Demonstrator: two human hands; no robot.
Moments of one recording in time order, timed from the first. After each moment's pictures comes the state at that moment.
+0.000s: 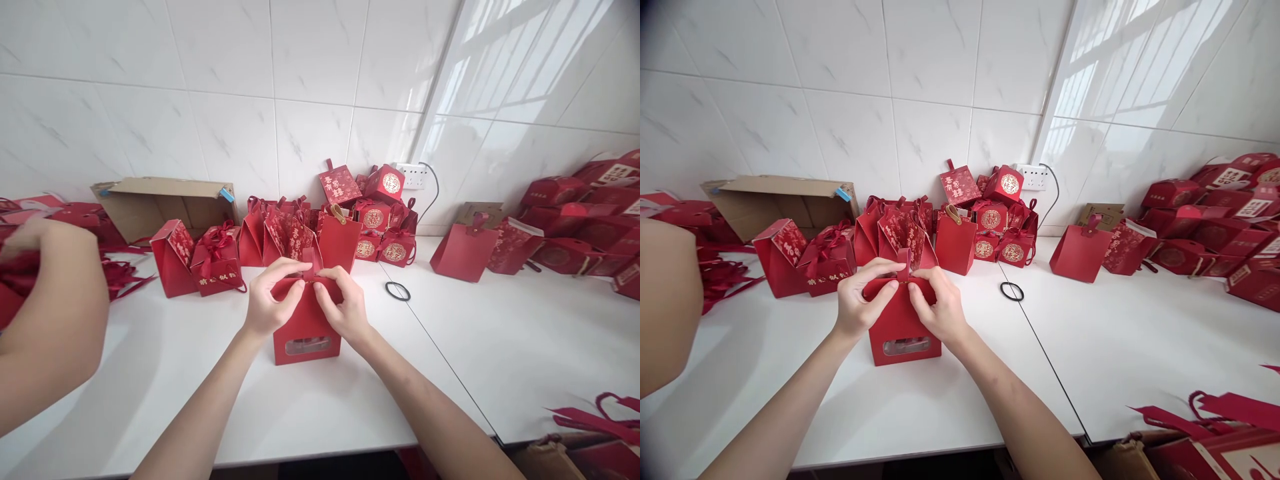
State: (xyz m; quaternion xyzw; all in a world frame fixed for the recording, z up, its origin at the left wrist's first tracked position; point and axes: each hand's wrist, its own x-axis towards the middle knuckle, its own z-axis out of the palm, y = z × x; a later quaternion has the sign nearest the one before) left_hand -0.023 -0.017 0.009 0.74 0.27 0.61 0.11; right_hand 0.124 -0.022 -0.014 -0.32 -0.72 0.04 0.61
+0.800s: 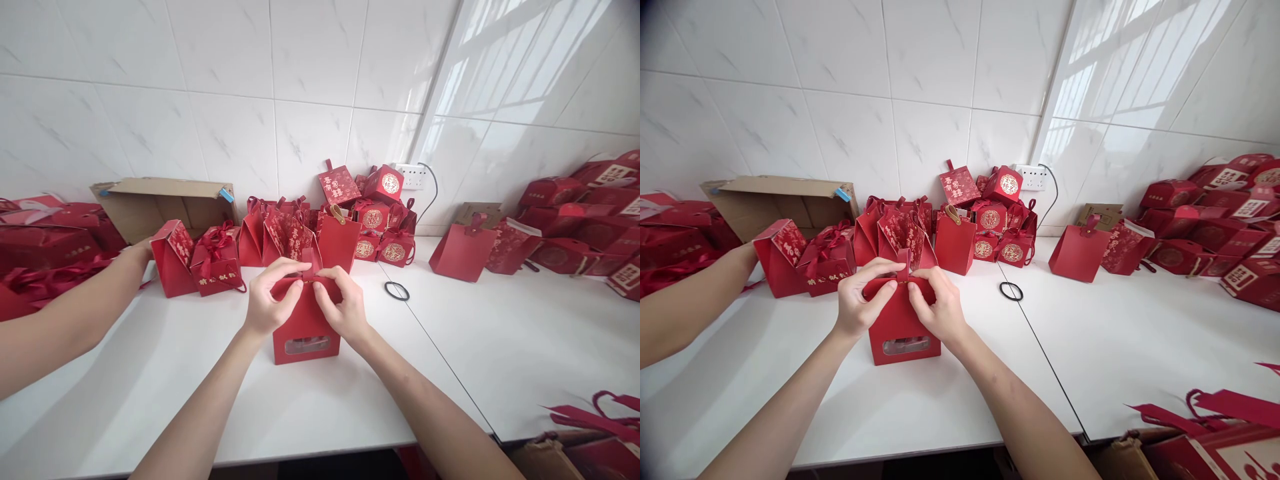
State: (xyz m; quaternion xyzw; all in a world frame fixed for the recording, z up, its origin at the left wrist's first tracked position) left_hand -0.024 -0.017 0.010 0.73 0.28 0.61 0.12; right_hand 0.124 -0.023 -0.013 -0.33 -0.72 0.05 0.61
